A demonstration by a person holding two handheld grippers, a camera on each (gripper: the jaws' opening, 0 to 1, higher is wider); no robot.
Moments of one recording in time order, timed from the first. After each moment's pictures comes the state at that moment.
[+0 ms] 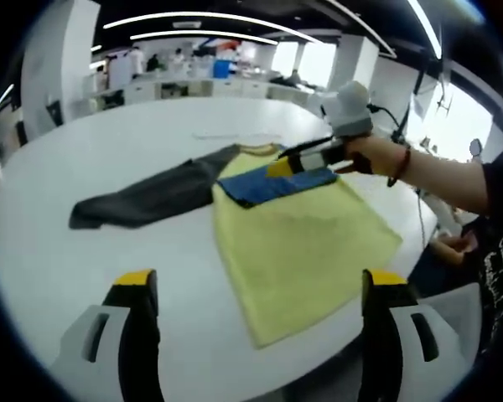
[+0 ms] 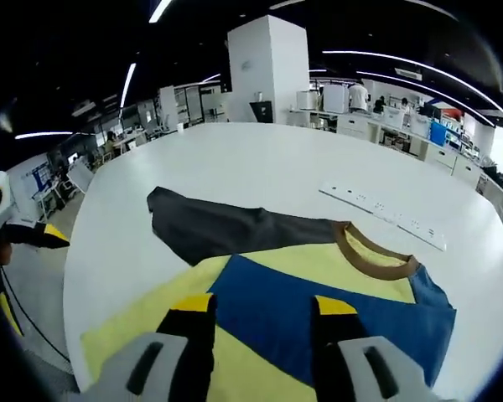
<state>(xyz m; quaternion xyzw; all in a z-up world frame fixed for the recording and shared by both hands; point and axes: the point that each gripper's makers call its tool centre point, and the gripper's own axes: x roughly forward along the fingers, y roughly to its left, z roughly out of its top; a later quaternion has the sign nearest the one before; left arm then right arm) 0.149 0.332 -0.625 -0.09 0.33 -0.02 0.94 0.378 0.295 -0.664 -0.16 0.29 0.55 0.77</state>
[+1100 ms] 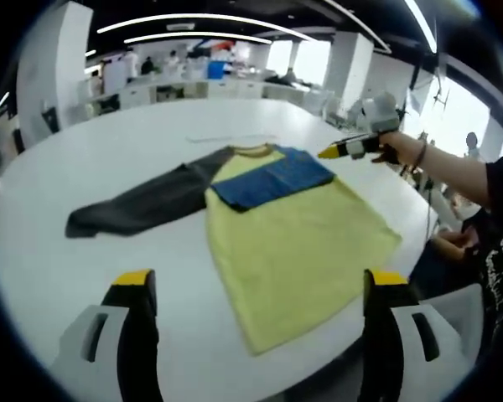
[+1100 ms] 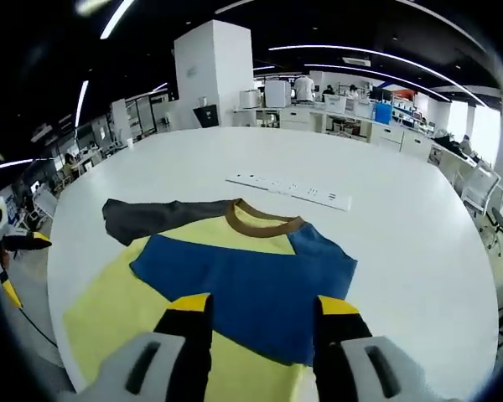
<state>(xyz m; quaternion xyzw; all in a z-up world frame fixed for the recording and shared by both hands) 0.159 0.327 -0.625 -0.08 0.34 -0.03 0.94 0.454 0.160 -0.656 -0.13 0.31 0.44 0.83</state>
